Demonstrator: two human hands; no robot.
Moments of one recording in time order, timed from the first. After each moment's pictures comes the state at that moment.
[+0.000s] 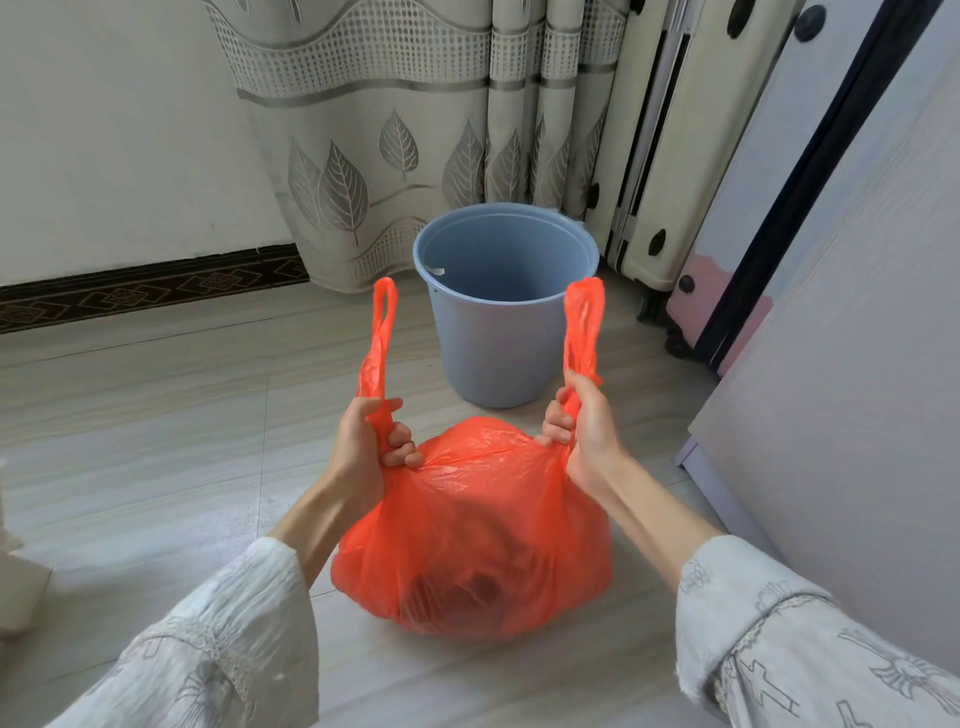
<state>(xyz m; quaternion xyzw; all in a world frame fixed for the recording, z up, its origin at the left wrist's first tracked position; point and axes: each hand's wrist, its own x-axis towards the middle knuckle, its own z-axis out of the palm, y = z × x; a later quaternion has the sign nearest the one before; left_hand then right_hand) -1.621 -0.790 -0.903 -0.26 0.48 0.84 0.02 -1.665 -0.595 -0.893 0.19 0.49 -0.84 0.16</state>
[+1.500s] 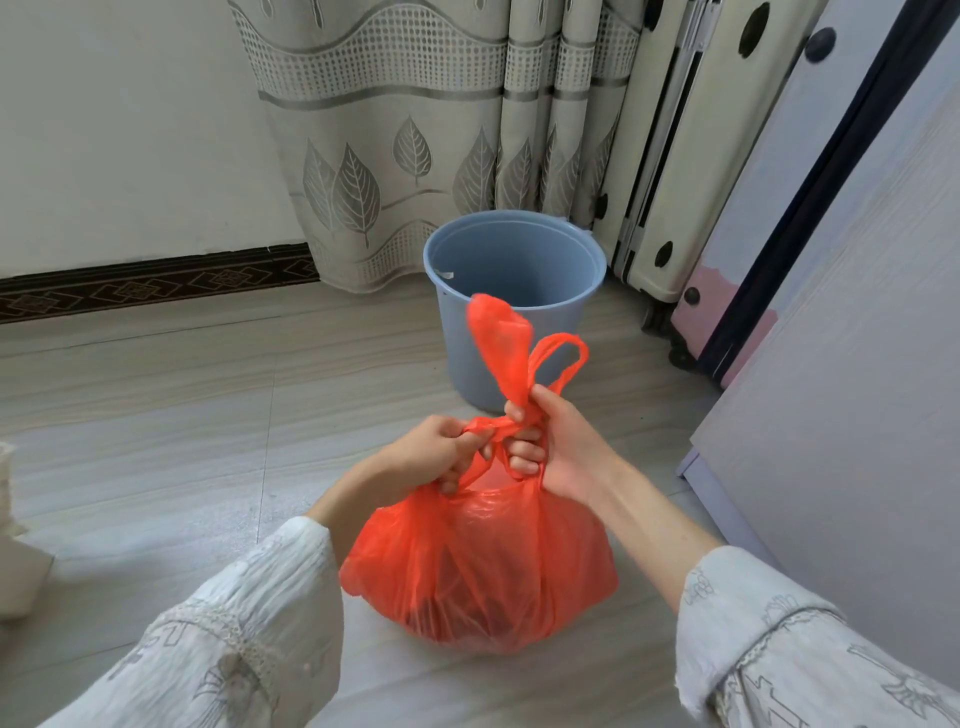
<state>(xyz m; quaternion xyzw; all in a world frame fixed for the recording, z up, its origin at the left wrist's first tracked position) -1.615 -0.756 -0.880 -0.03 0.76 0.61 0.23 -1.650 -0.610 -0.878 0.07 0.47 -0.80 0.37</state>
